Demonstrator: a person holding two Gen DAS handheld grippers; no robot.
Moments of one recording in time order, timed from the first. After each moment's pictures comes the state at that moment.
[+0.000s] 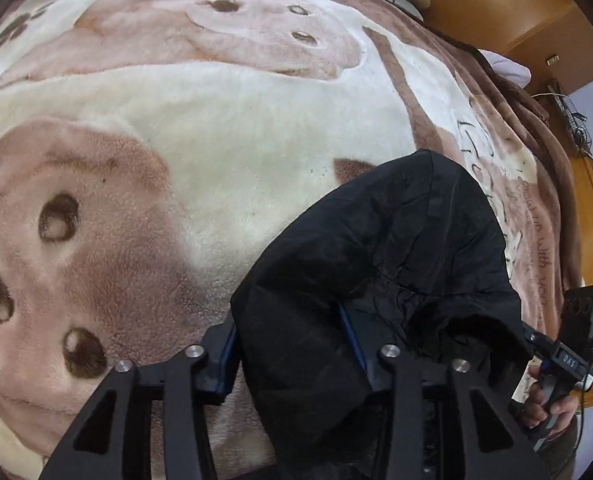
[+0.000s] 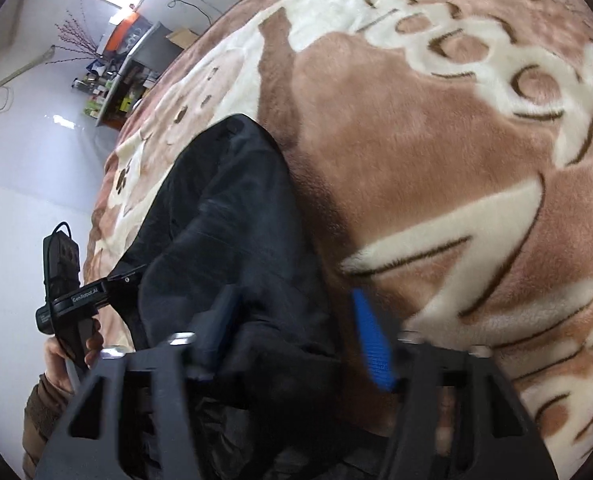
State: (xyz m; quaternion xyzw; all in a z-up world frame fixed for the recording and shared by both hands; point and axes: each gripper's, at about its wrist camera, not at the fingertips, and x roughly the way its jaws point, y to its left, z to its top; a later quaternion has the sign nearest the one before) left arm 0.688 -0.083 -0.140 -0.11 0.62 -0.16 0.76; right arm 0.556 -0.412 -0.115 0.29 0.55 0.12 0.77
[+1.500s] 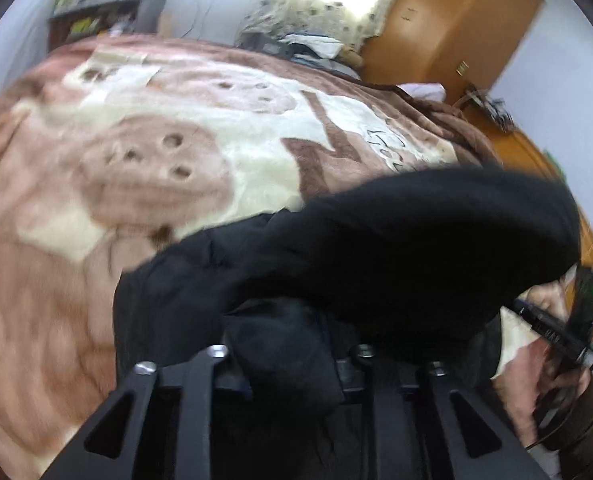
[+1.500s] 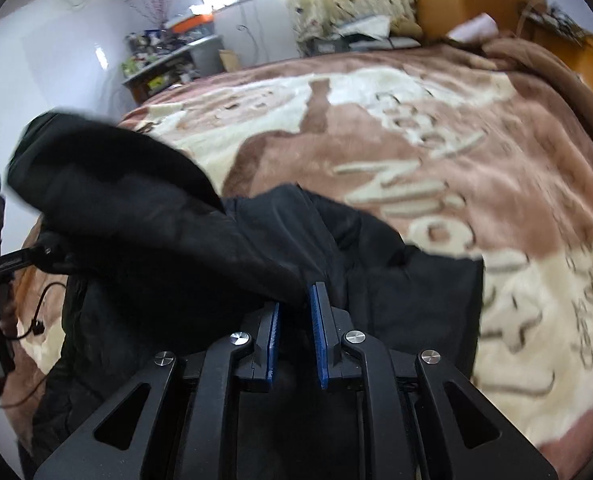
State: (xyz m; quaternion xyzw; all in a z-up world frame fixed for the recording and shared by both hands) left arm 0.379 -0.006 -0.036 -0.12 0.48 -0.18 0.85; right arm 0.293 -0.363 -0.022 0.11 0.45 0.07 0.88
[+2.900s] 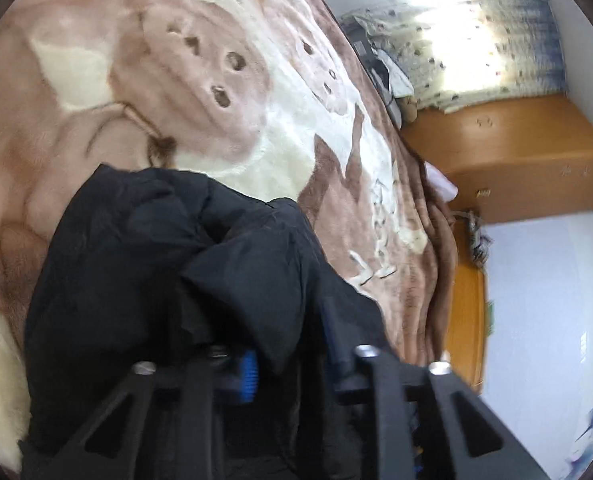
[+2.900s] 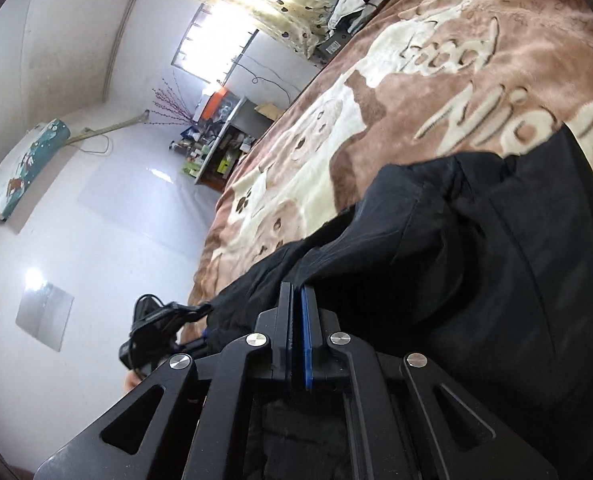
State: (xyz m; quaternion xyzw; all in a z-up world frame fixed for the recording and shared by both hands) left arm 0.421 0.029 -0.082 -0.45 0.52 -0.16 0.71; right arm 0.265 -0.356 -0.019 0.43 0.36 0.18 0.81
